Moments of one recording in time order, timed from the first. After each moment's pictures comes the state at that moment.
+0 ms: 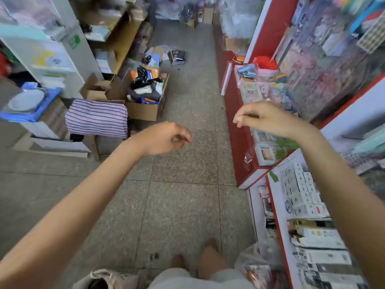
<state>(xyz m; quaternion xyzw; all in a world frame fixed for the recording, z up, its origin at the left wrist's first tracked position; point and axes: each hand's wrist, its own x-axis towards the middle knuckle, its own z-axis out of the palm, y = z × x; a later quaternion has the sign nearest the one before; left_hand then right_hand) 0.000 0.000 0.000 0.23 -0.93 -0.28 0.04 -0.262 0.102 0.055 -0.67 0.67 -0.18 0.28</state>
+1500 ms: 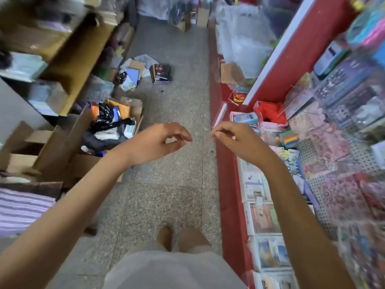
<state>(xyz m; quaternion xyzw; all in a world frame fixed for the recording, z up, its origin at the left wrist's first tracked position) -0.338 -0.579 -0.003 0.23 -0.89 -0.38 0.13 -0.568 -0.486 0.009 -0.66 0.66 -0.25 0.26</state>
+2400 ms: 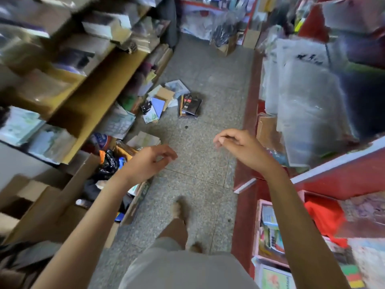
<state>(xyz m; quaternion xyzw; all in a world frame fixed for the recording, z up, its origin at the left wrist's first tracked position) -0.506 -1.014 -0.051 0.46 -0.79 -0.39 0.15 -0.779 -0.995 -0.023 -0.66 0.57 -0.28 0.40</state>
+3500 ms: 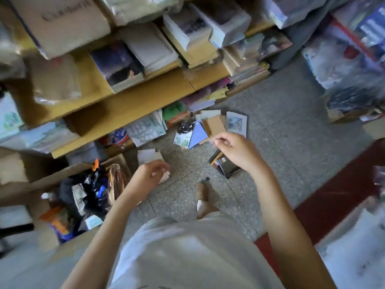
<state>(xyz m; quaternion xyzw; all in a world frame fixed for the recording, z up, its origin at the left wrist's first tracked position) -0.520 -1.533 -0.151 0.77 -0.41 -0.39 0.30 -0.699 -1.731 -0.100 -0.79 0.40 -0.01 0.46</state>
